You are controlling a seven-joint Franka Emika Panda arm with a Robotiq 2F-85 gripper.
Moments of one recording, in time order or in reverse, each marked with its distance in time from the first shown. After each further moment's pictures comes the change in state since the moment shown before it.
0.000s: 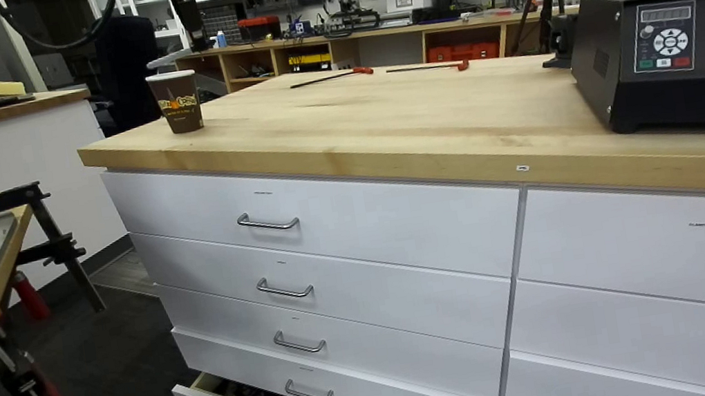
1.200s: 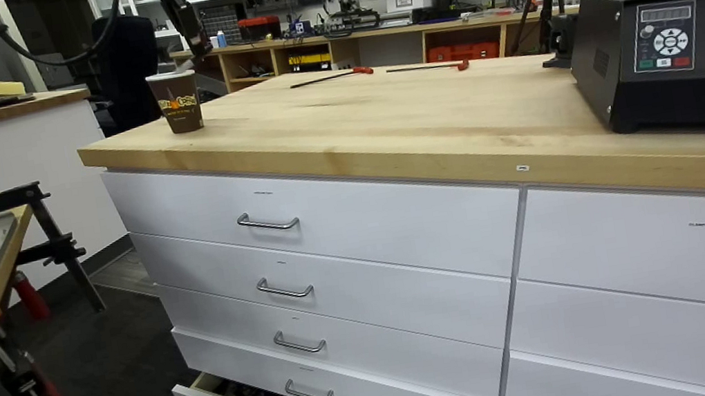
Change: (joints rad) arm 0.000 -0.018 0.021 -0.093 0.002 0.157 -0.074
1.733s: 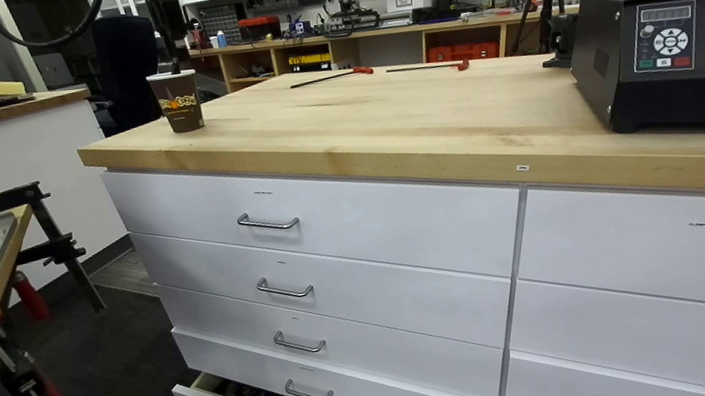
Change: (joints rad) arm -0.001 -0.008 -0.002 0.062 0.000 -0.288 -0.031
